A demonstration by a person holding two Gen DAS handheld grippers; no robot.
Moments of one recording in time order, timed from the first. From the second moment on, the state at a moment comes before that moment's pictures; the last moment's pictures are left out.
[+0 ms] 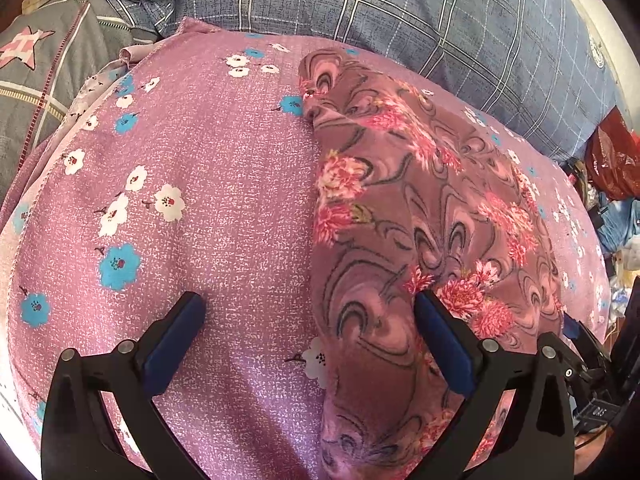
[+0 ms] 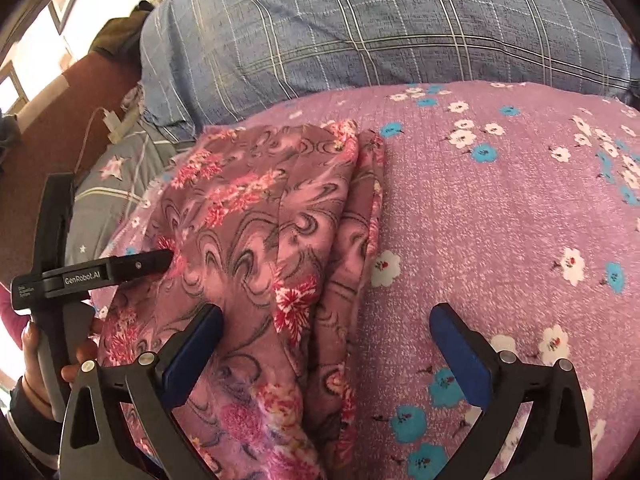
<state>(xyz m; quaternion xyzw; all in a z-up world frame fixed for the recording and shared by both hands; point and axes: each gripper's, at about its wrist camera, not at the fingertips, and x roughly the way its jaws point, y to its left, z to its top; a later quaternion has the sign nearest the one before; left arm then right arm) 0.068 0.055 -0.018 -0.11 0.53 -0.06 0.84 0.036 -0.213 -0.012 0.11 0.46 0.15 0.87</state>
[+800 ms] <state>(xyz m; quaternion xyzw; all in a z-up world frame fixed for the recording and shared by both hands) 0.062 0.058 -0.007 -0.10 0.53 -0.06 0.84 0.086 -0.210 0.002 0.12 0.48 0.17 0.85</state>
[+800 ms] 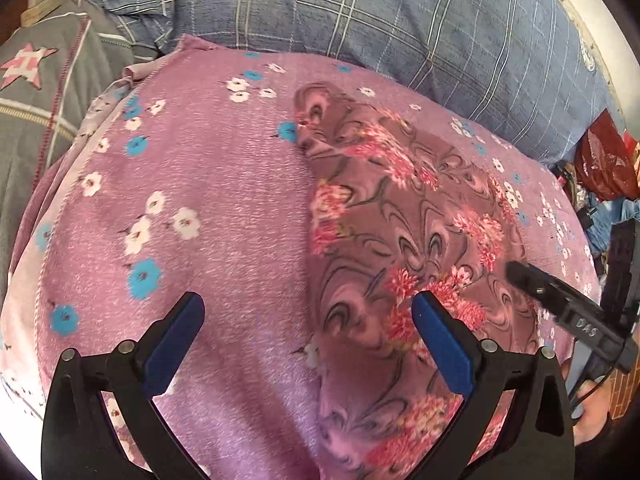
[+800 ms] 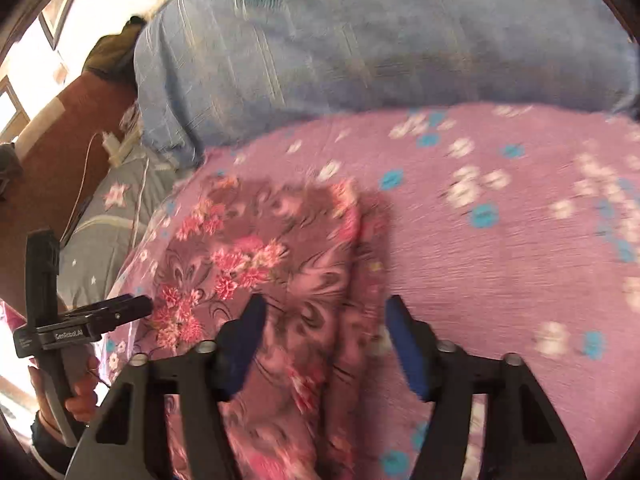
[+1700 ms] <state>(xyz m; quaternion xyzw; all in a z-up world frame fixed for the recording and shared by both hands) 0.003 0.032 0.004 0.02 0.50 -0.04 0.87 0.022 -0.241 0.016 0.04 0.45 0.14 0.88</state>
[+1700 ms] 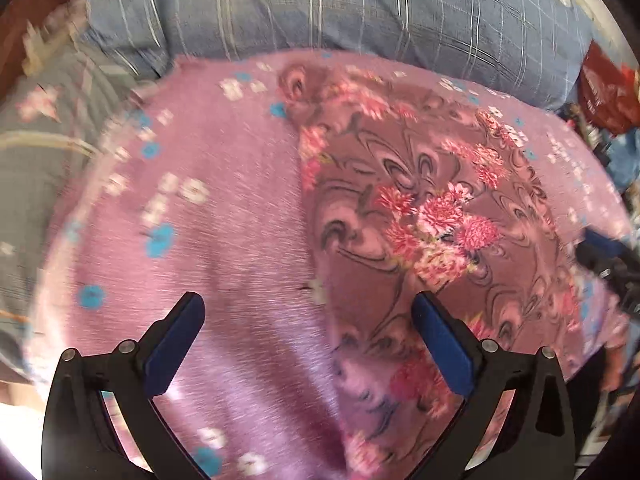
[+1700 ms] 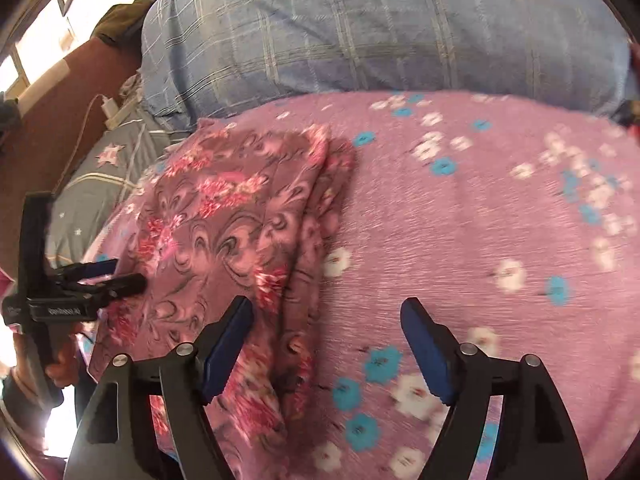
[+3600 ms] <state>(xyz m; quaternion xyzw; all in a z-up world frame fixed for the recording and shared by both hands) -0.104 -0.040 0.040 0.11 0.41 -0.14 0.89 -0.067 -0.232 0.042 -0.06 0.44 0.06 0.89</state>
